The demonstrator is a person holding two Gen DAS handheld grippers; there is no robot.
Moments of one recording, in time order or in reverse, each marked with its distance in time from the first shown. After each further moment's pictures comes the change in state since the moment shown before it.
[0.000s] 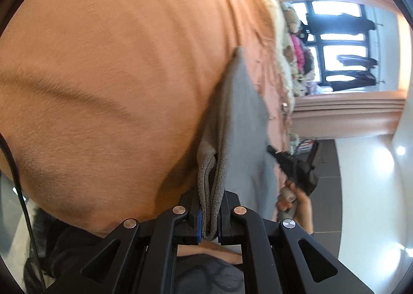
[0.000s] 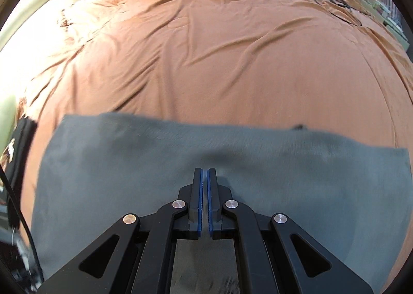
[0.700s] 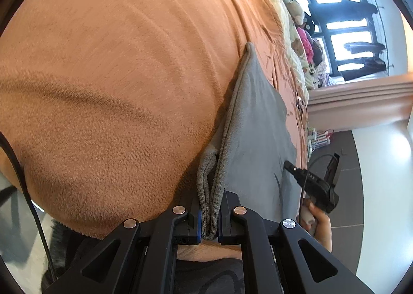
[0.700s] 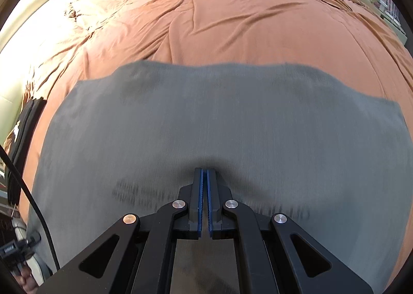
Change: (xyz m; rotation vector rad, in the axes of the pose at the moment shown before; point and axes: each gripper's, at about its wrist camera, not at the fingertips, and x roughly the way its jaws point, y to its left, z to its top) left arm 0.014 0.012 0.002 0.062 -0.008 0.121; right arm -0.030 -0.001 -0.055 0.004 0.000 -0.003
